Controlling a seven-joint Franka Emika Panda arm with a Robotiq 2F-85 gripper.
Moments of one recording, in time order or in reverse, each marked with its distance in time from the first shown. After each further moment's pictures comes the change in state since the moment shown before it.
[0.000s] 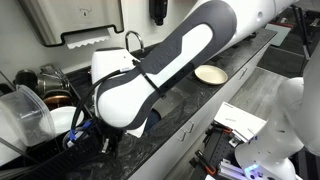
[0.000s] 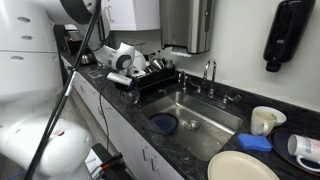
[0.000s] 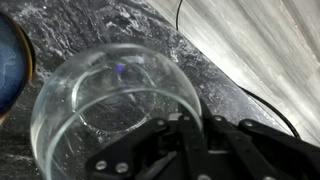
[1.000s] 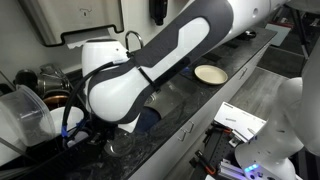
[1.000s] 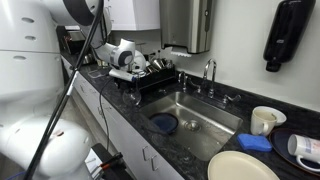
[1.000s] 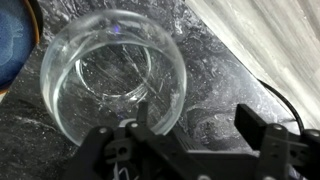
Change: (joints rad) arm -0.011 0.017 0.007 0.069 -0.059 -0.006 0.032
